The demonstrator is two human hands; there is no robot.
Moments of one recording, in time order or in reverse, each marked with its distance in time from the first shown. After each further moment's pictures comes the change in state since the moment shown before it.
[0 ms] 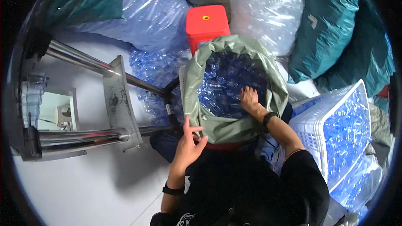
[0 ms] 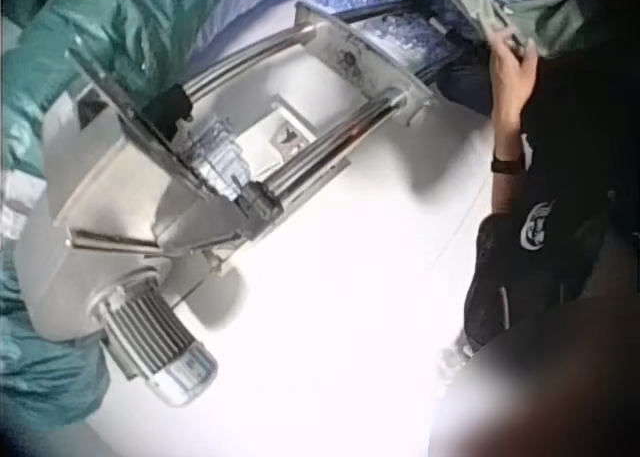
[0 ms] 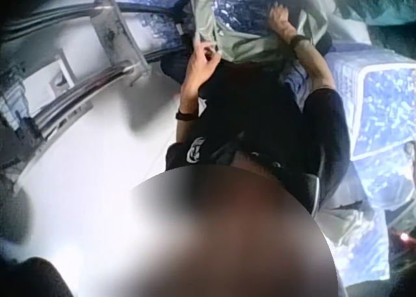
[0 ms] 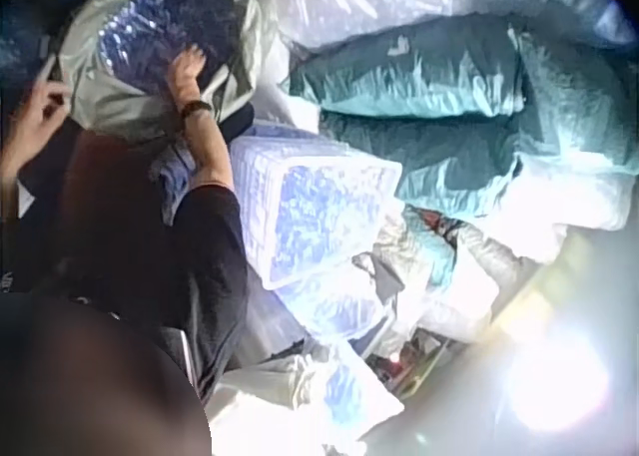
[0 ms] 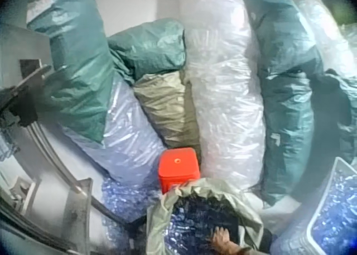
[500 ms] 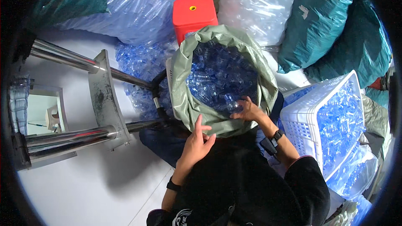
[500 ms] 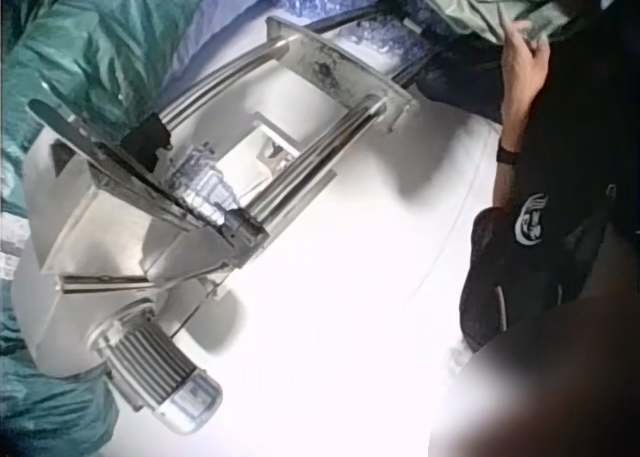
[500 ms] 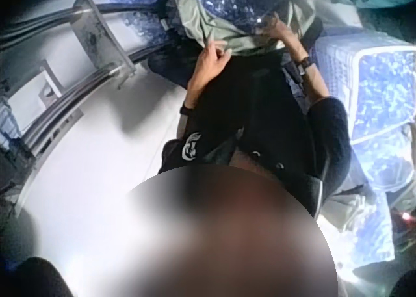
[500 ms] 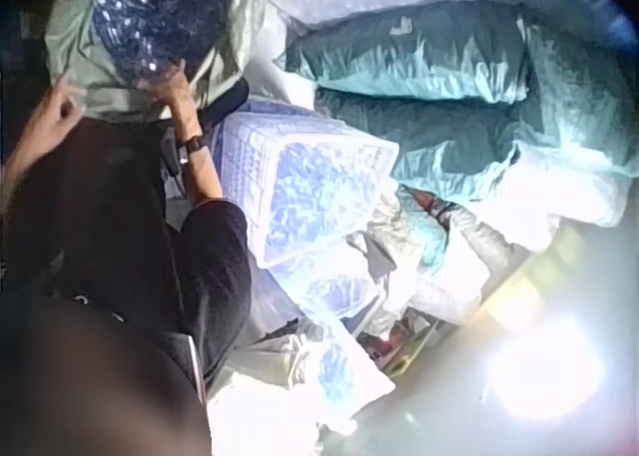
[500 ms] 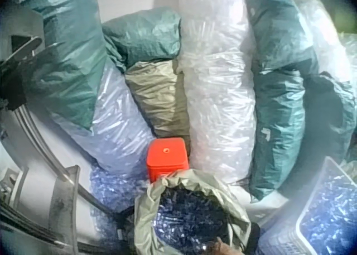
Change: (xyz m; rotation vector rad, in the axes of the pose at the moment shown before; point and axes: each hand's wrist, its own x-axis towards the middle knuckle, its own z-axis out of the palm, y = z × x) left_hand -0.008 -0.009 0.059 -0.042 -0.123 0.042; right_hand -0.112 0.038 -0.010 0.719 -0.228 -0.100
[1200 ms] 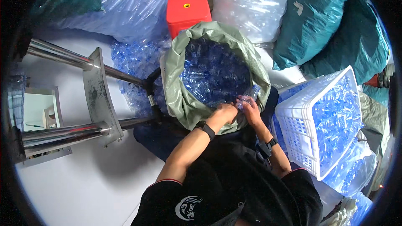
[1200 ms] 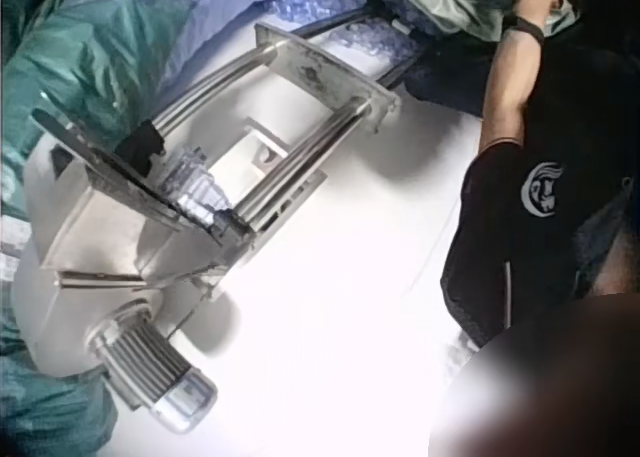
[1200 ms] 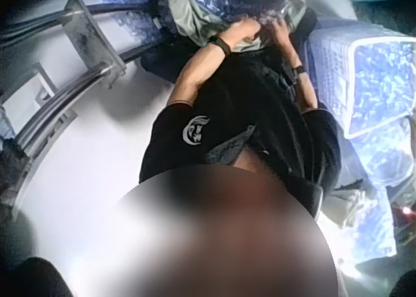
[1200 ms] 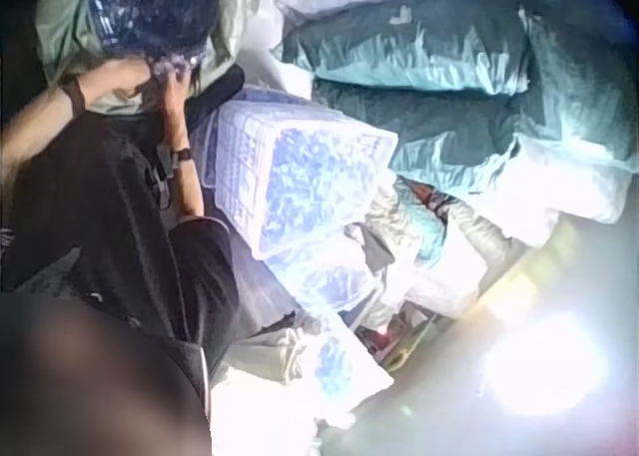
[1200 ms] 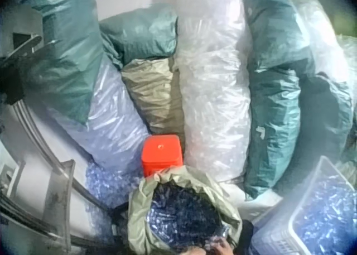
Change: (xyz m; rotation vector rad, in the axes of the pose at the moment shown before) left_hand 0.156 -0.037 0.151 0.998 -0.892 0.121; right_hand -0.021 0.056 0.061 1.435 0.400 -0.178
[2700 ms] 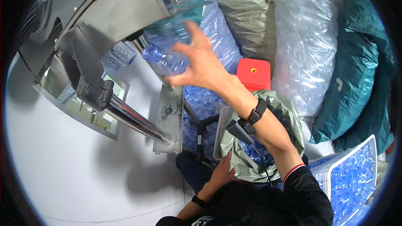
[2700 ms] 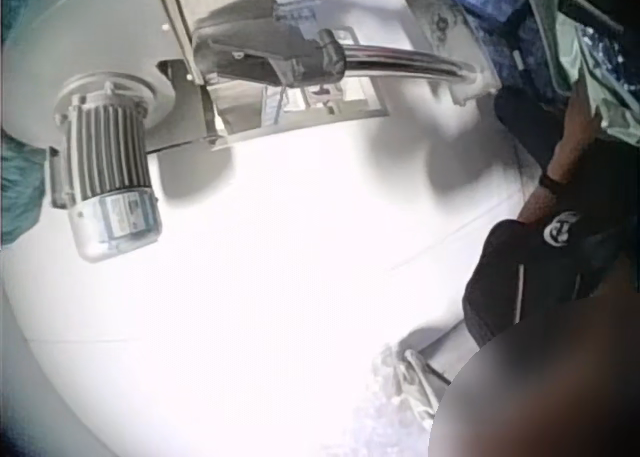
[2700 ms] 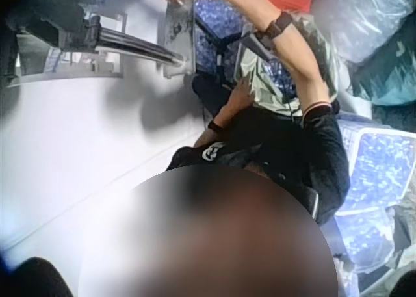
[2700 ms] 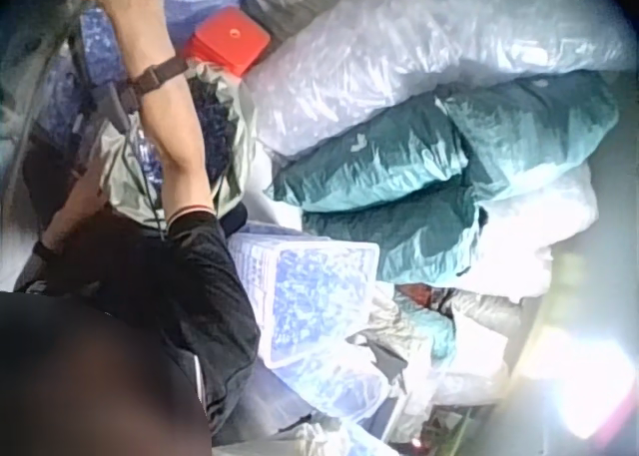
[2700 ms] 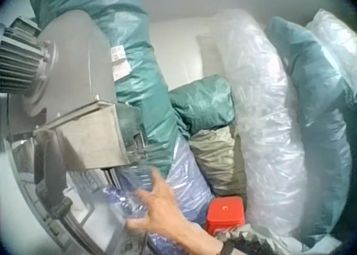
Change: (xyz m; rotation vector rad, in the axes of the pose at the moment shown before) left_hand -0.206 -0.042 0.082 -0.638 1.131 -0.298; right_hand 0.035 -0.277 0.537 -0.740 -0.492 -1.703
